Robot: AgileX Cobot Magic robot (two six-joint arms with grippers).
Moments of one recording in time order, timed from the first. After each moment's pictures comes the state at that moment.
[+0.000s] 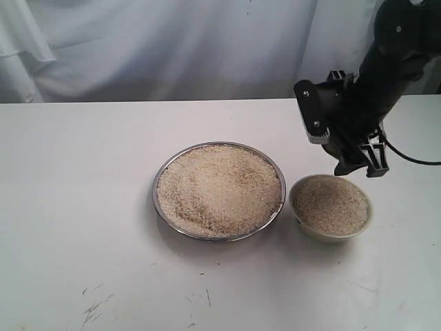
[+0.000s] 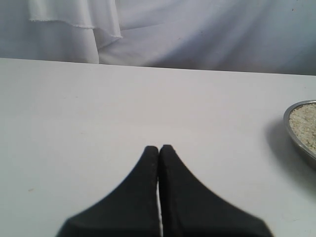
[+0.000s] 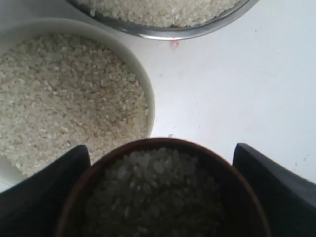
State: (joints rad) left arm 0.03 0.00 0.00 -0.01 0.33 -0.02; right arm 0.40 1.85 -1.41 -0.02 0.91 -1.44
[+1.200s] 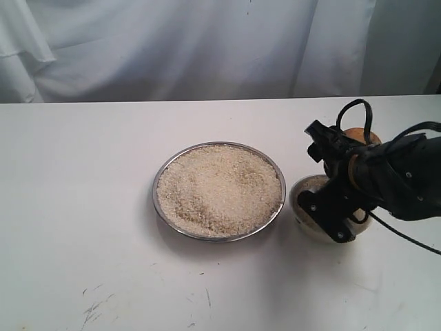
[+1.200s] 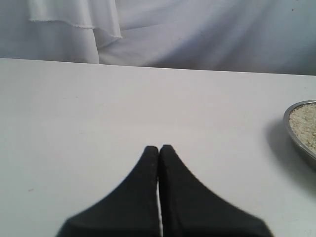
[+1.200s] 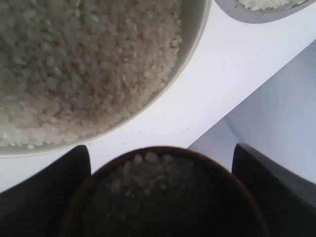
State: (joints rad) left arm 0.03 0.00 0.00 -0.01 0.33 -0.02; right arm 0.59 1.72 -0.79 -1.66 0.41 -0.37
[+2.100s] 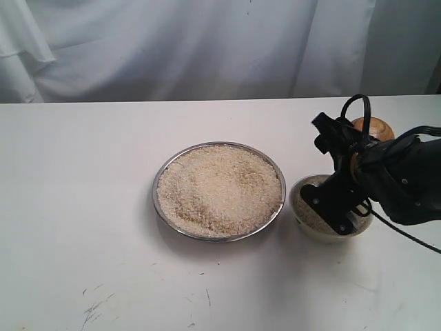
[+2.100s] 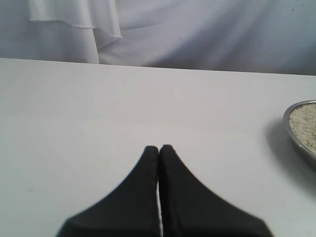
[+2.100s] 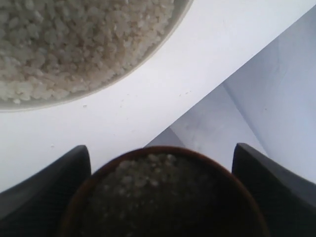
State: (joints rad) left arm 0.03 0.00 0.00 -0.01 0.33 -0.02; right arm 0.63 1.72 -0.78 -1.73 0.56 -0.28
